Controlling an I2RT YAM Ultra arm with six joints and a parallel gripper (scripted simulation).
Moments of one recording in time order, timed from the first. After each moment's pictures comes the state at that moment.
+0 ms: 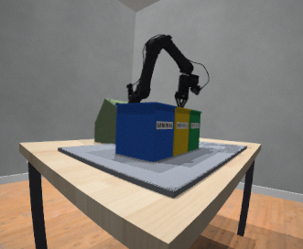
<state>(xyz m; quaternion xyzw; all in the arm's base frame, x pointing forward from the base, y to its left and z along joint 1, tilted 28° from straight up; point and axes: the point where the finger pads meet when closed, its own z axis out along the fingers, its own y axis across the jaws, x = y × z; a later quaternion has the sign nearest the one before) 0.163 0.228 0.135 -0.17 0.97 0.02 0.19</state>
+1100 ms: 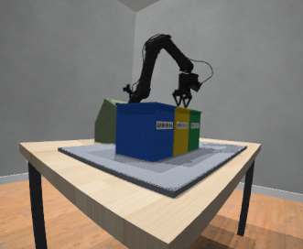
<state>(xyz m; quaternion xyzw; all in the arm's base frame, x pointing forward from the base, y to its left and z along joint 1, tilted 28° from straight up) 0.174 0.214 0.148 0.02 0.97 0.03 0.24</state>
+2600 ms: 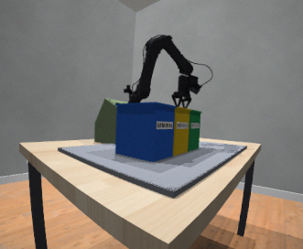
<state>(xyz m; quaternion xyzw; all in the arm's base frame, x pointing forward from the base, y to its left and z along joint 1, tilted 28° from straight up) 0.177 0.211 0.135 0.02 0.97 0.02 0.23</state>
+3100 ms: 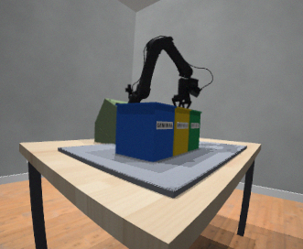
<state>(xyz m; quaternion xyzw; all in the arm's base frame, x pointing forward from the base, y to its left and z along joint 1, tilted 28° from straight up) 0.187 0.214 0.118 0.02 0.97 0.02 0.24</state>
